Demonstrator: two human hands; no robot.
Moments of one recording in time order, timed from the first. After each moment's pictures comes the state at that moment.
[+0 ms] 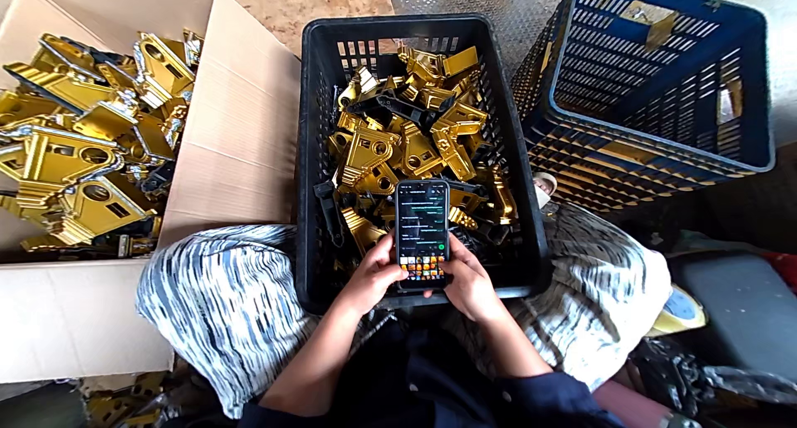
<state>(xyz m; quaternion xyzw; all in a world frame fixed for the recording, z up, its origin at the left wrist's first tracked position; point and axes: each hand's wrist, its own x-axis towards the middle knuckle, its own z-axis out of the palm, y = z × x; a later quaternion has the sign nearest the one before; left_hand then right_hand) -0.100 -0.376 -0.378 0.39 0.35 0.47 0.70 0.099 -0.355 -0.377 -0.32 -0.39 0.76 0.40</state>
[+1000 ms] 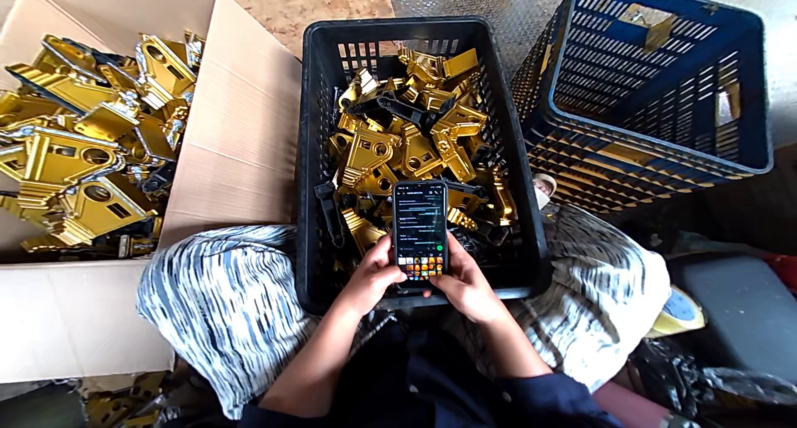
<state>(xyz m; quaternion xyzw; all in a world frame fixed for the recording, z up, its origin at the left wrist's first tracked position) -0.100 -0.376 -0.379 0.39 0.36 0.49 0.70 0.102 -0.355 -0.376 -0.32 -0.48 0.73 0.37</state>
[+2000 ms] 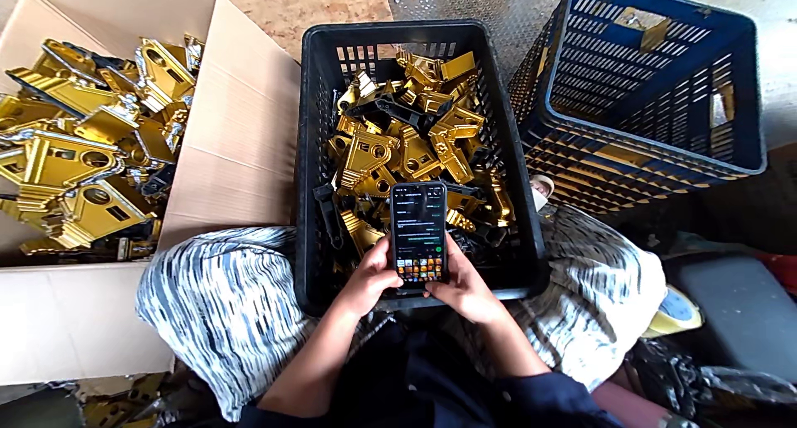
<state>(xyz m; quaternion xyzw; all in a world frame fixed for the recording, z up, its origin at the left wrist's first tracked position) -0.102 -0.377 -0.381 0.38 0.33 0.49 0.71 0.105 -0.354 -0.376 -0.28 -0.51 0.73 0.35</state>
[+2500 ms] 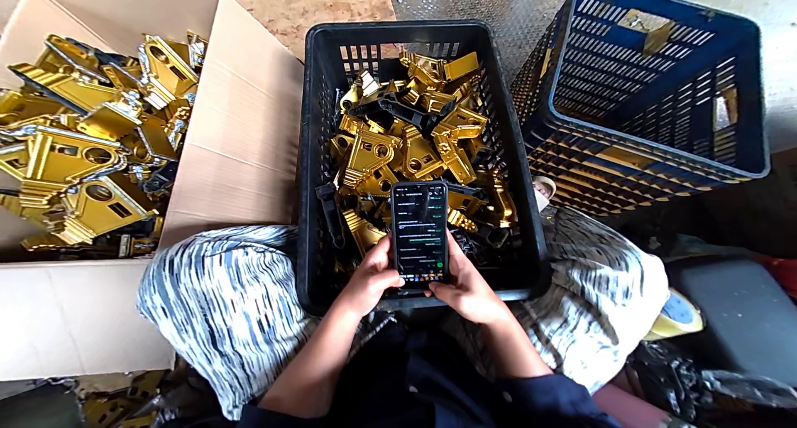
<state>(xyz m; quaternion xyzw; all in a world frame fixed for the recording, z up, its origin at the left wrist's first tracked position) -0.102 -0.378 -0.381 0.38 0.34 0.50 0.70 0.106 -0.353 -0.372 -0.29 -0.53 0.73 0.33</state>
